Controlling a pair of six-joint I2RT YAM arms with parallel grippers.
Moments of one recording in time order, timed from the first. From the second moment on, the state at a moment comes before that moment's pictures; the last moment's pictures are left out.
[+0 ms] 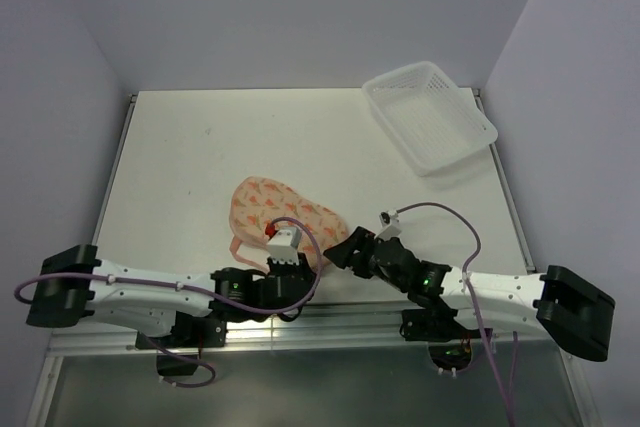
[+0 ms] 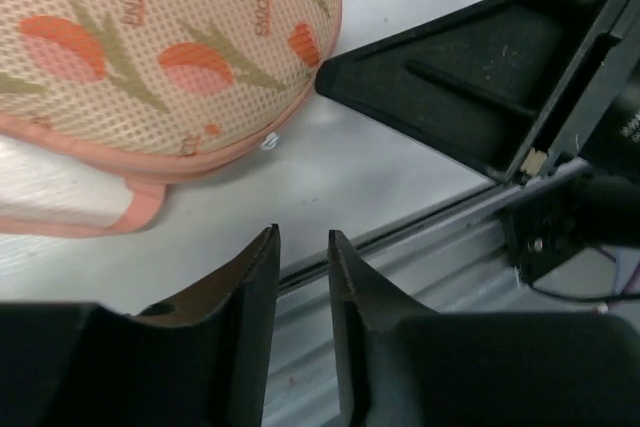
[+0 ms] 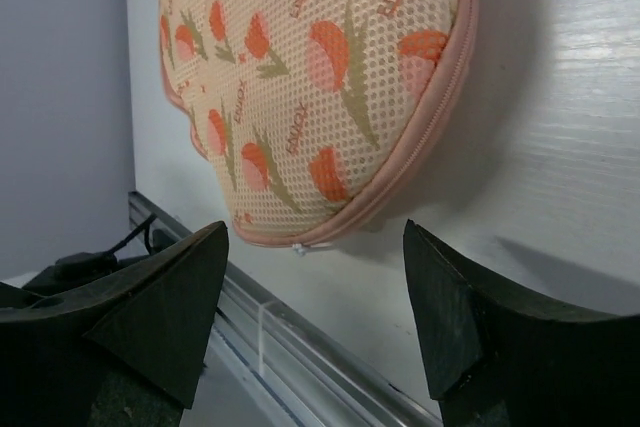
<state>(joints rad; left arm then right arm) -1.51 1.10 0.59 -0.25 -0.66 -1.16 1.04 0.92 0.14 0.31 0.26 1.22</state>
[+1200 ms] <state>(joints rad) -1.46 1.53 0.71 -0.16 -0.79 -1.28 0.98 1.10 0.15 0.51 0.20 1.22</state>
